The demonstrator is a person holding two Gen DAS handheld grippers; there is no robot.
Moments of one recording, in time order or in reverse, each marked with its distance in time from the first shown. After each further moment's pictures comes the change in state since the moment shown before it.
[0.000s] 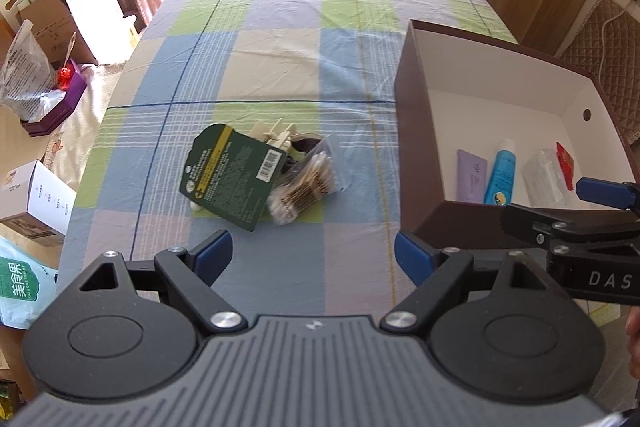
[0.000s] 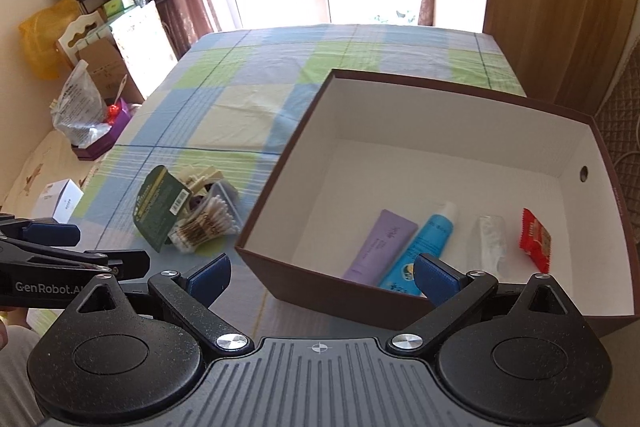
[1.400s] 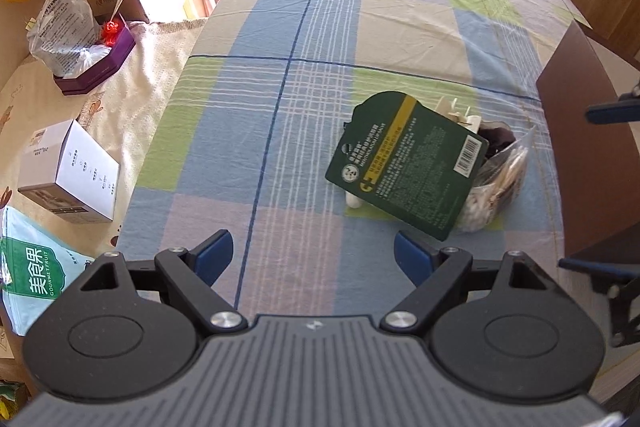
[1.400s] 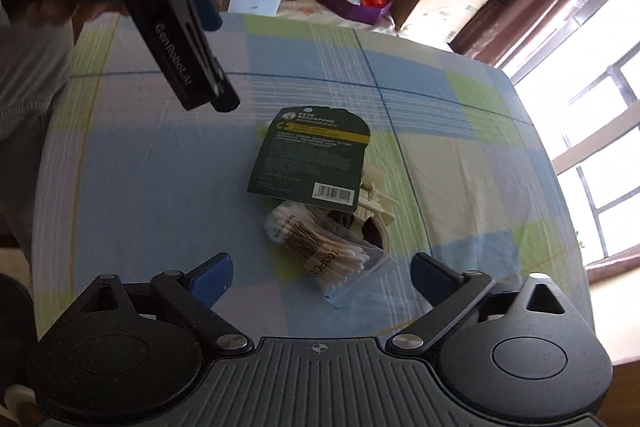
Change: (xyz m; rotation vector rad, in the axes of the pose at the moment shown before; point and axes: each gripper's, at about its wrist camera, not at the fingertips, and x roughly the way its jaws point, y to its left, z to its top) left arm 0.082 0.144 -0.015 -0.109 0.038 0.069; right arm 0.125 0.136 -0.019 -1.221 0.086 0.203
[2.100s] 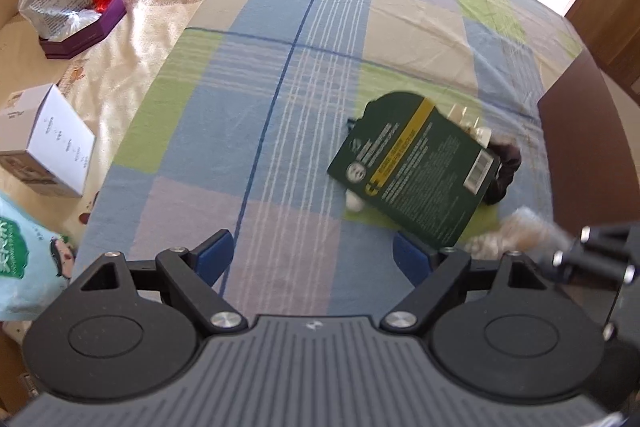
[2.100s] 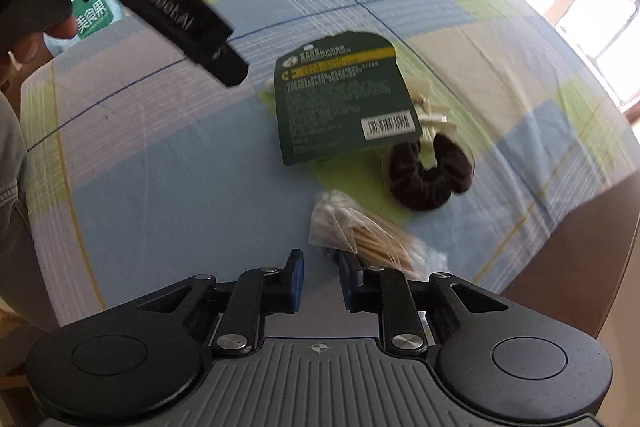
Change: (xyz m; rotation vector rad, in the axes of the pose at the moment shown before) left arm 0.023 0.017 0.010 -0.096 0.002 -0.110; right arm 0.046 0.013 -0.040 0.541 0.127 0.069
